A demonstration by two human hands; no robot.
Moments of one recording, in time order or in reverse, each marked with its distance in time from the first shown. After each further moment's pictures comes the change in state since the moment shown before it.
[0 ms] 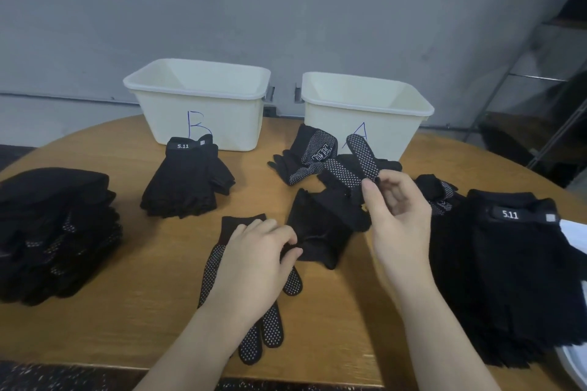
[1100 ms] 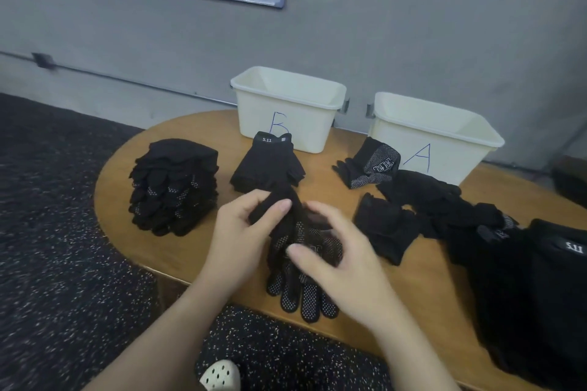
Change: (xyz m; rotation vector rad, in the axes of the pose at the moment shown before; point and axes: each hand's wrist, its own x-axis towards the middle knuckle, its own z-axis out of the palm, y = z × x) left_hand -0.057 -0.024 -0.104 -0.816 0.382 -0.335; right_hand -0.097 -0.058 0.066 -0.226 -0.808 -0.021
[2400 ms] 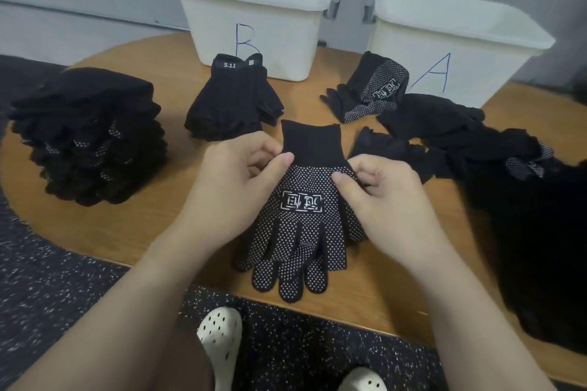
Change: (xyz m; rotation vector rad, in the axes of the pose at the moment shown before) left_hand 0.028 -0.027 0.032 0.483 -0.221 -0.037; right_hand 0.025 0.061 -0.038 -0.089 0.150 0.258
